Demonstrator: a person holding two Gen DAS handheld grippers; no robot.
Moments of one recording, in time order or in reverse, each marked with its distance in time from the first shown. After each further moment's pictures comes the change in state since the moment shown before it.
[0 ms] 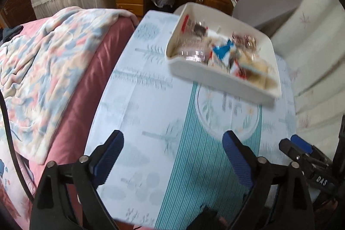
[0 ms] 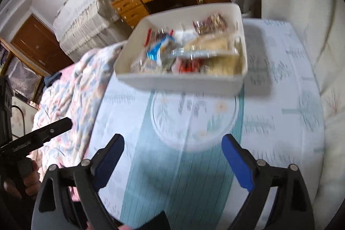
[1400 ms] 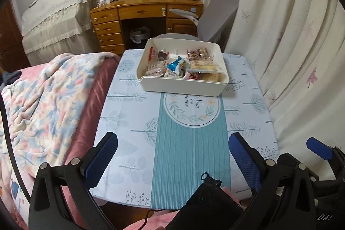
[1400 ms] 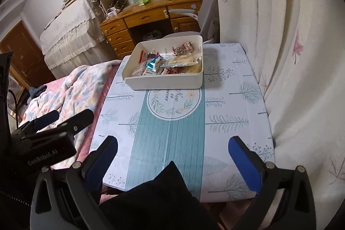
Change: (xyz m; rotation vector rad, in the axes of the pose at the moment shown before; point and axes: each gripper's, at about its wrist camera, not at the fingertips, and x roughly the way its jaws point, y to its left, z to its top) left arm -0.139 -0.073 -0.092 0.207 -0.234 -0.002; right arm -0.168 0.055 -0.102 0.013 -0.208 -0.197
